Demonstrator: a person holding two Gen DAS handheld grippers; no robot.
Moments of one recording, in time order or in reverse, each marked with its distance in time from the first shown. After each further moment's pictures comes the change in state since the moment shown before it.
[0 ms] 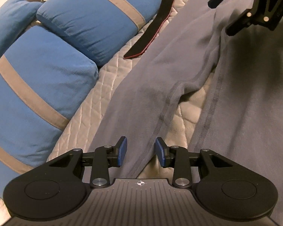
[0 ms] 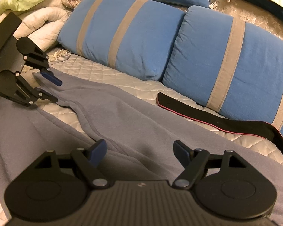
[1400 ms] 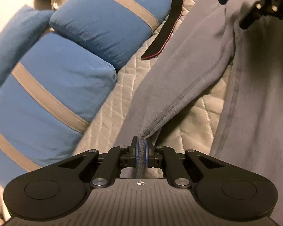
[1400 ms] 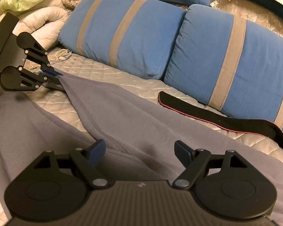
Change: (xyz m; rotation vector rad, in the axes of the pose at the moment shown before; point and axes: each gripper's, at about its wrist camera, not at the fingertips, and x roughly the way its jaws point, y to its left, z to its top) left arm 0.000 0.003 -0.014 0.056 -0.049 0.167; right arm 0.003 0.001 0.000 0.002 0.007 0.014
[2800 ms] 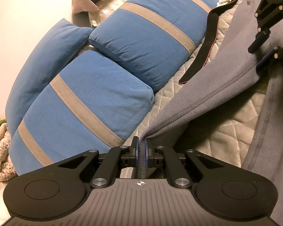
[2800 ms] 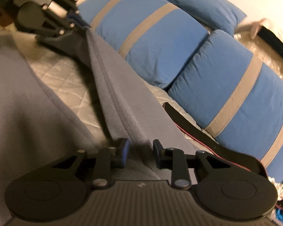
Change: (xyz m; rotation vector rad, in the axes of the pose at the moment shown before) left arm -0.015 0.013 0.014 -0.107 -0.114 0.220; right arm 0.029 0.063 -0.009 -0.314 -0.032 -0.156
